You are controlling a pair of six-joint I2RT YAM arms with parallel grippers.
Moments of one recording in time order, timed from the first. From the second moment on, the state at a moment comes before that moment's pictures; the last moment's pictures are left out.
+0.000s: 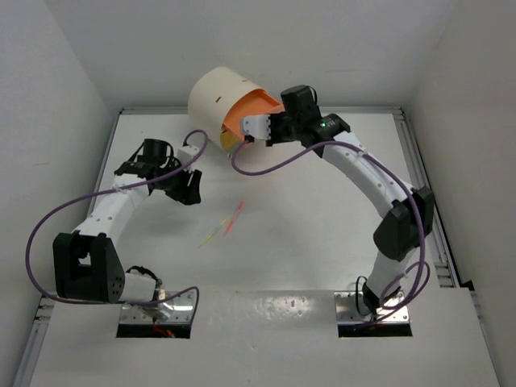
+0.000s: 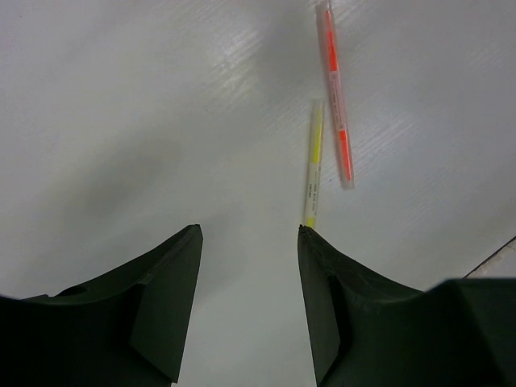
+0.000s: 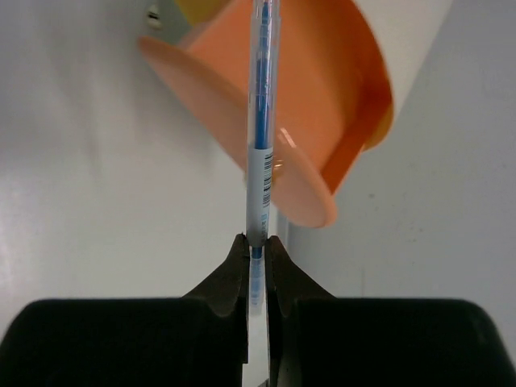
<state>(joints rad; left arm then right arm) -0.08 1.35 1.04 -0.69 0.45 0.34 0.57 1.76 1.71 -0.59 -0.12 -1.19</state>
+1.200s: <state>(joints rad) -0.08 1.35 1.02 -0.67 0.45 0.33 0.53 2.04 1.97 -0.45 -0.16 -1.38</state>
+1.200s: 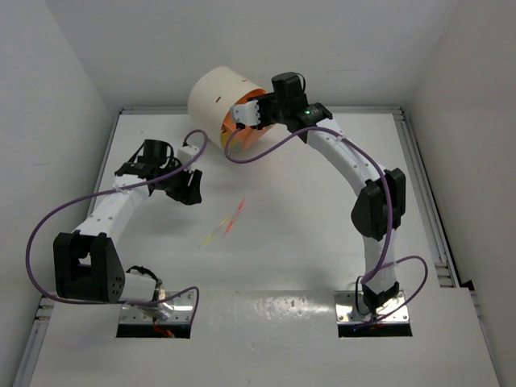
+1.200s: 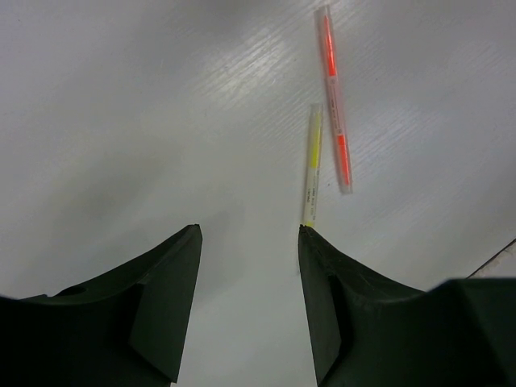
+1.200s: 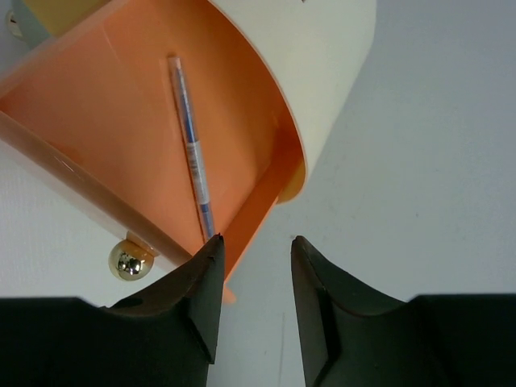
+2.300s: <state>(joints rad) -0.47 1.64 0.99 -0.74 0.22 0.35 0.37 1.56 1.50 -0.50 -0.12 -0.43</state>
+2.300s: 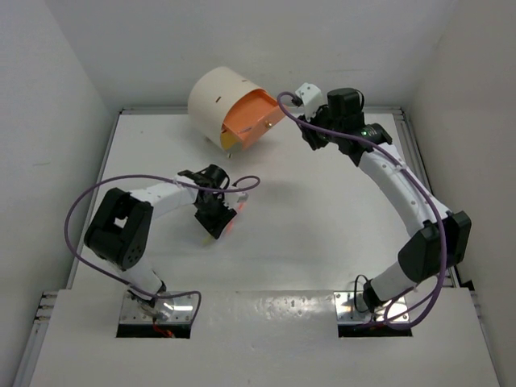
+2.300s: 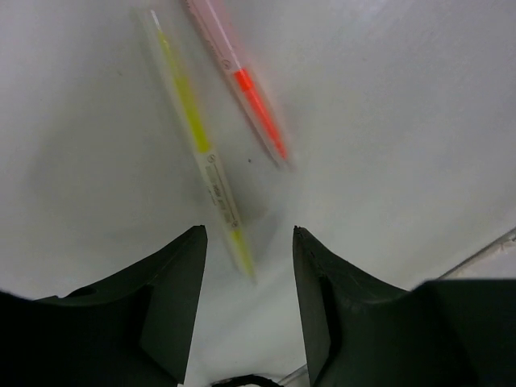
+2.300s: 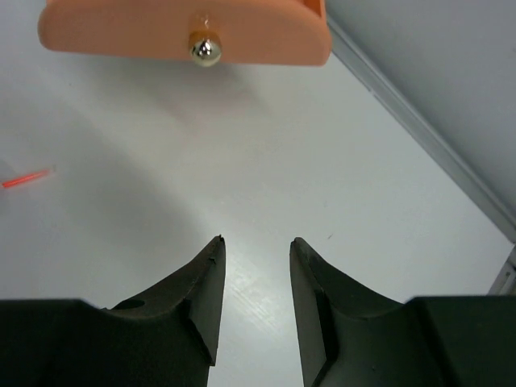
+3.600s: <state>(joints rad) -0.44 1.38 1.62 -0.59 0.41 0.36 0.28 1.49 1.33 -0.54 -0.18 -0.30</state>
